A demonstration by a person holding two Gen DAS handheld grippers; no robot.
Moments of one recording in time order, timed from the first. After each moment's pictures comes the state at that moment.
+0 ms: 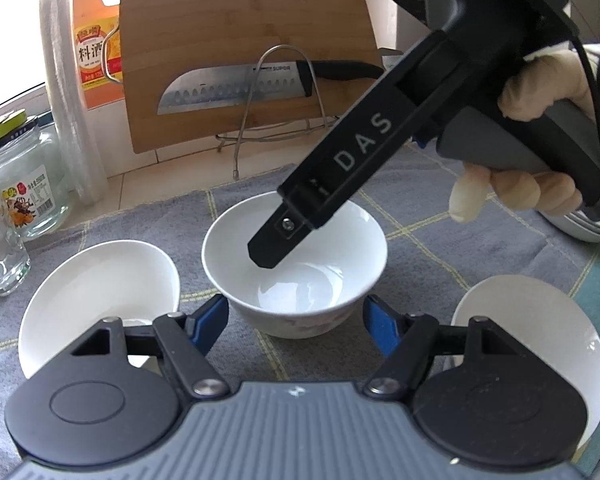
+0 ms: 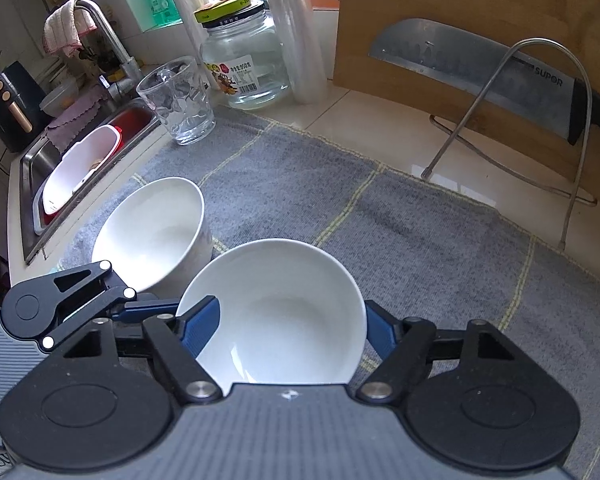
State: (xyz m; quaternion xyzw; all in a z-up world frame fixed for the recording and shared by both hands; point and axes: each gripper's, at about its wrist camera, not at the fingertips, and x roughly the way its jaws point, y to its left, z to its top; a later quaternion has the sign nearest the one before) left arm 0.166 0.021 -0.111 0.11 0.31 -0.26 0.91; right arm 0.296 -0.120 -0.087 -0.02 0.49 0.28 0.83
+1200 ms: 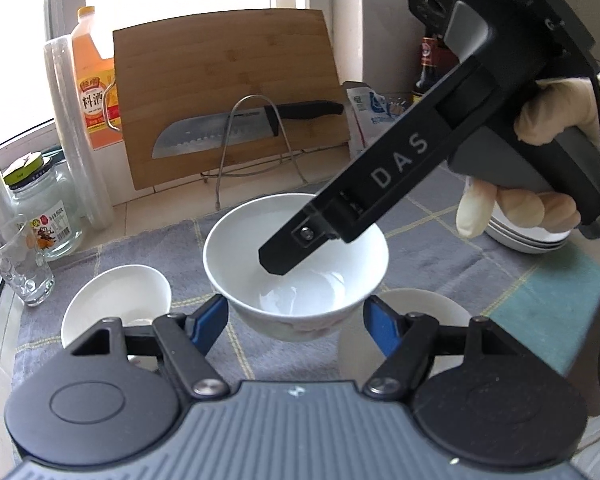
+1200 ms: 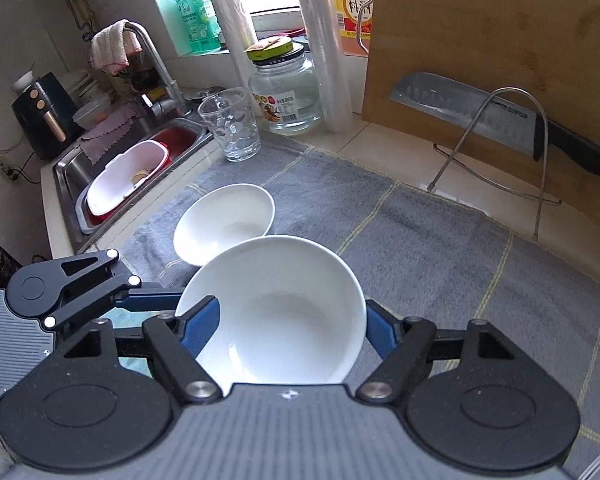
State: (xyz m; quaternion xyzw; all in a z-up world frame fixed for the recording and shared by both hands) left arm 0.099 0.014 -0.059 0.12 0.29 -0.27 0.91; right arm 0.210 -0.136 -0.027 -0.02 0.44 0.30 0.85
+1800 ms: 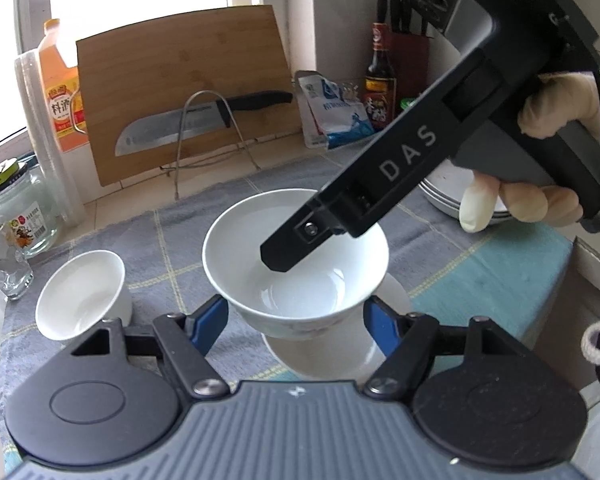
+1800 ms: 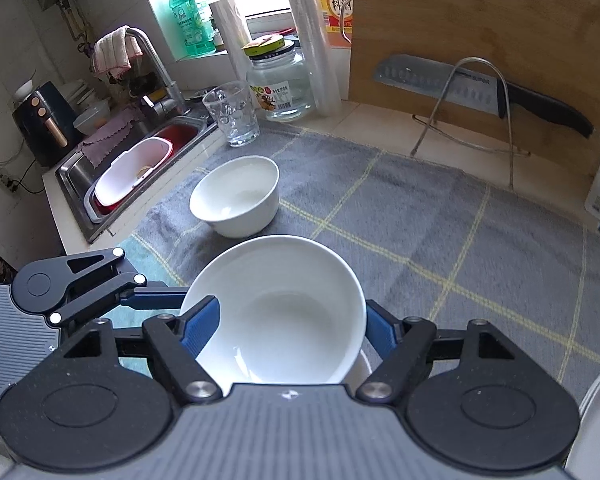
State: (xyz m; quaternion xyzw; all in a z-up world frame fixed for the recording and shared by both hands) left arm 0.056 -0.005 -0.060 0.14 0.30 -0.30 0.89; right arm 0.151 -0.163 -0.030 0.01 0.45 0.27 0.85
